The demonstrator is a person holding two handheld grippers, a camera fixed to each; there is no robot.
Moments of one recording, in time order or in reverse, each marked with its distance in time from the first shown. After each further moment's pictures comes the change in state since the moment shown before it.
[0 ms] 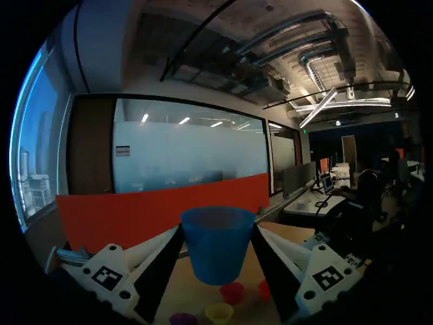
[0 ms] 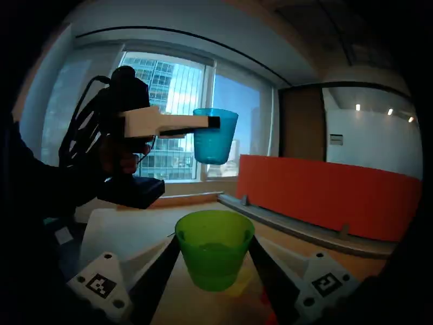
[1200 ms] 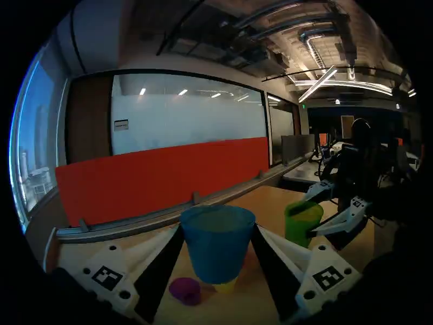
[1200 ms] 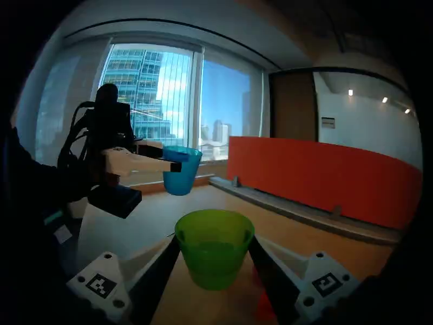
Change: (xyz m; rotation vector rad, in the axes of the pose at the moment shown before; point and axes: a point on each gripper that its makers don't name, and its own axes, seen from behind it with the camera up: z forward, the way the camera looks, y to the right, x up) left arm -0.113 -0.009 -0.033 -0.015 -0.187 0.014; right arm -0.035 0.022 -0.024 -0.043 -0.105 0.045
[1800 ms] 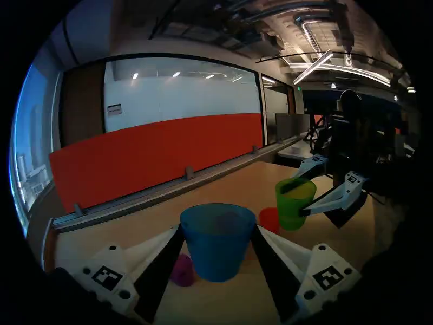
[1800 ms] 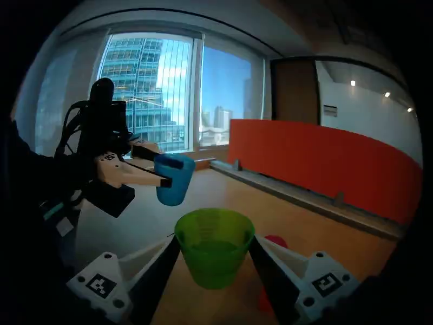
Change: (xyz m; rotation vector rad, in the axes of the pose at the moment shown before) left arm -0.065 0.013 -0.002 -0.036 -0.122 0.022; right arm -0.039 0.004 0.001 0.007 -0.095 0.002
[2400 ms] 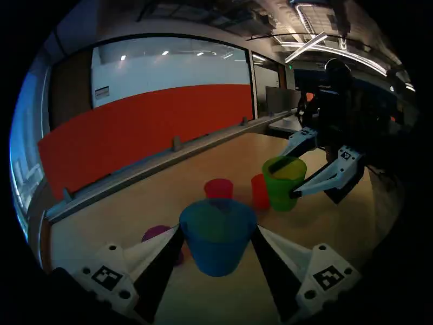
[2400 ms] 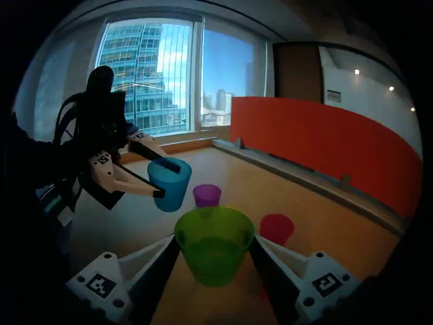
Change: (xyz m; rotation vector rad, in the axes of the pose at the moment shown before) left arm -0.066 0.022 0.019 -0.065 -0.155 0.032; right arm -0.046 0.005 0.013 0.016 -0.121 0.005
